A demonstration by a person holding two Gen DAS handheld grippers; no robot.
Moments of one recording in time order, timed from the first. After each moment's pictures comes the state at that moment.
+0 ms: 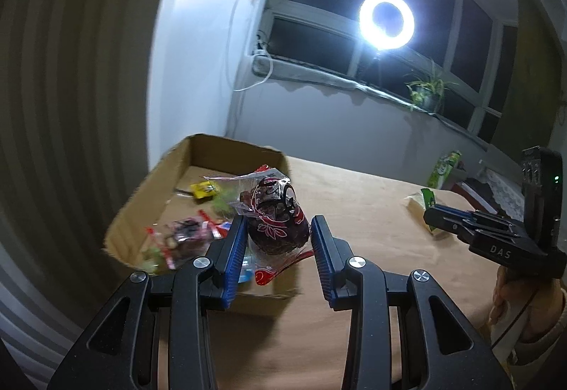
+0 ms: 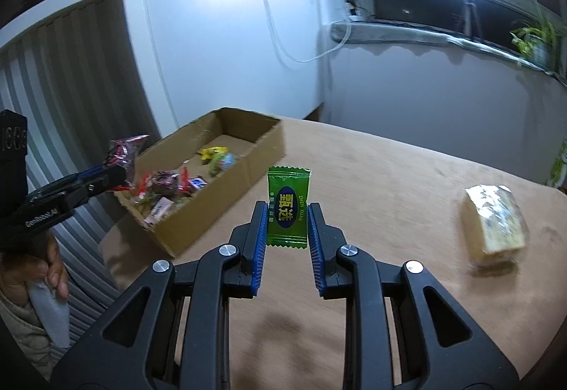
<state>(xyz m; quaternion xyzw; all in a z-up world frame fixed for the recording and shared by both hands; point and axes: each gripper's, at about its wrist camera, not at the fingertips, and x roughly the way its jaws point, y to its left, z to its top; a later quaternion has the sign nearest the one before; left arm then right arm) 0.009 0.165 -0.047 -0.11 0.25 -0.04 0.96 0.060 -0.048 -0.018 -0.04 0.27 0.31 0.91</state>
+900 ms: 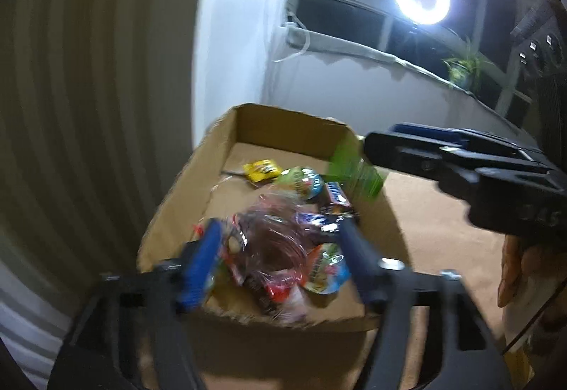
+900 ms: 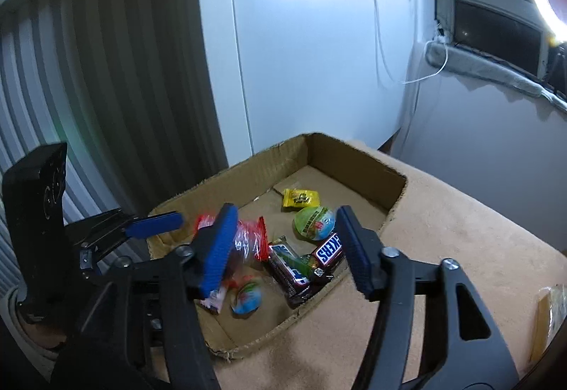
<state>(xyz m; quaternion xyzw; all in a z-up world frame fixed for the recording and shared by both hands) 0.034 0.204 -0.083 -0.10 0.29 0.01 0.95 0.090 0.083 -0.015 -0.09 0.25 0.40 0.88</state>
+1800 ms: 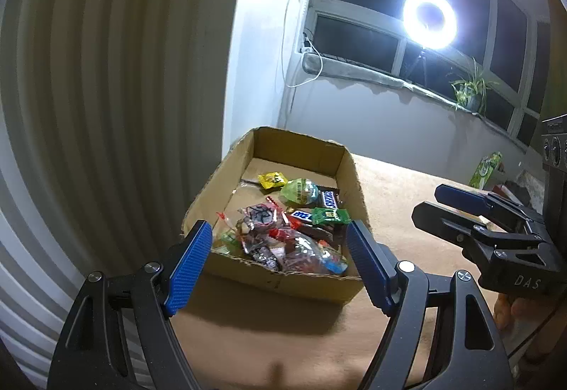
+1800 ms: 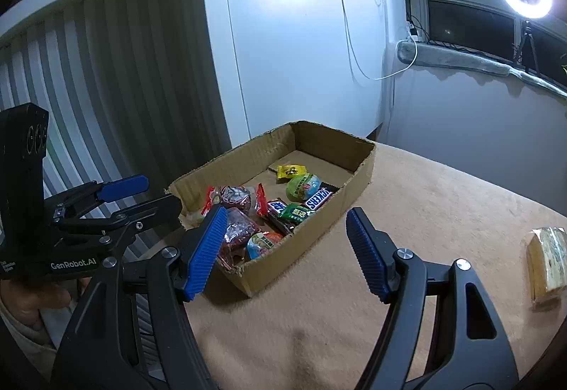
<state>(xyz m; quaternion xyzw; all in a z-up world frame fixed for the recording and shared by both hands) -0.010 0.192 -0.051 -0.10 0.26 0.05 0.96 0.035 0.023 -0.017 -0.05 0.23 0.38 0.89</state>
